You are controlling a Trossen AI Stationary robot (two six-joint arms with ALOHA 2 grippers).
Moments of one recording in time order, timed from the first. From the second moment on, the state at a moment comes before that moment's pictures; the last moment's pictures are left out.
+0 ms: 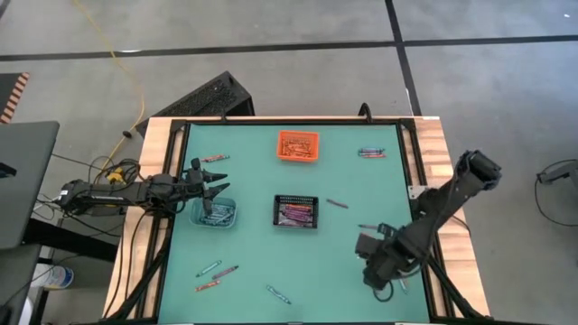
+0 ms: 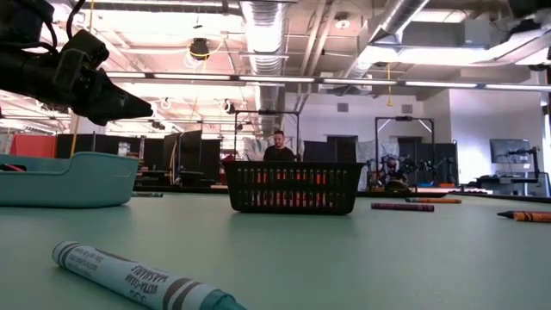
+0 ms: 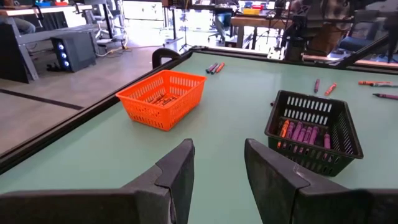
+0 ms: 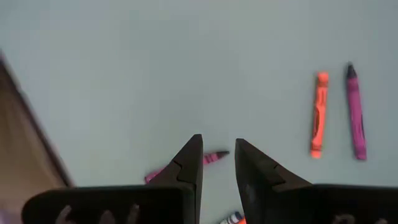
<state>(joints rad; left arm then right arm) 0.00 0.15 0.02 0.05 -0.37 -0.04 0.74 1.52 1.12 -1.01 0.13 1.14</state>
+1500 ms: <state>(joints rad) 0.00 0.15 0.02 0.05 -0.37 -0.04 0.48 1.29 0.57 -0.74 0.16 0.64</state>
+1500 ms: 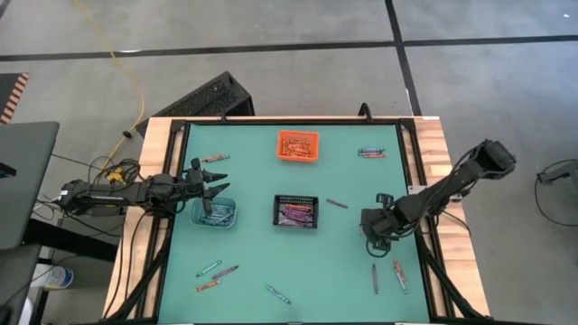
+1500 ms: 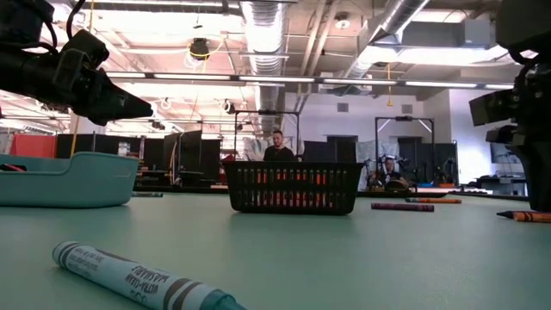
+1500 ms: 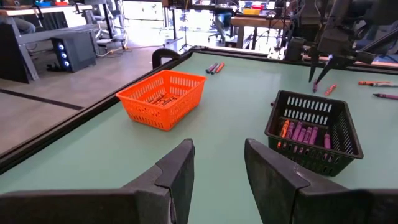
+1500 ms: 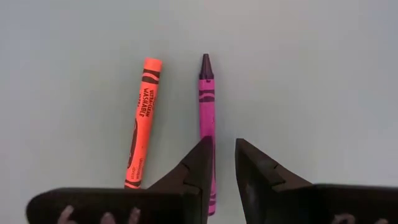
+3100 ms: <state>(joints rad) 0.00 0.15 0.02 0.05 -0.37 -0.04 0.46 1.26 0.72 -0.83 0.27 0.60</state>
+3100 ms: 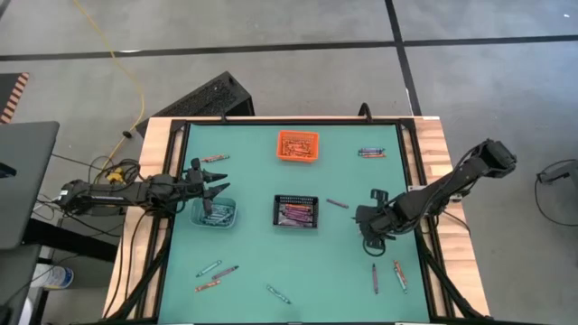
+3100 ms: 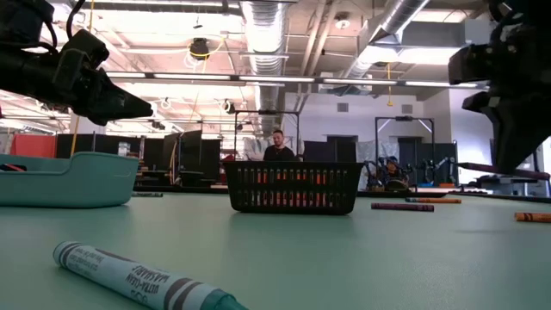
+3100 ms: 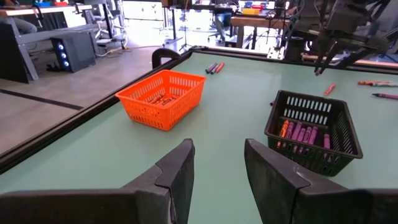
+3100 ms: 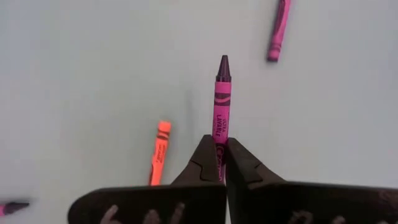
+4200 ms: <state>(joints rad) 0.00 0.15 0.02 0.05 -0.37 -0.04 0.12 1.64 1.16 -0.31 0.07 -0.20</state>
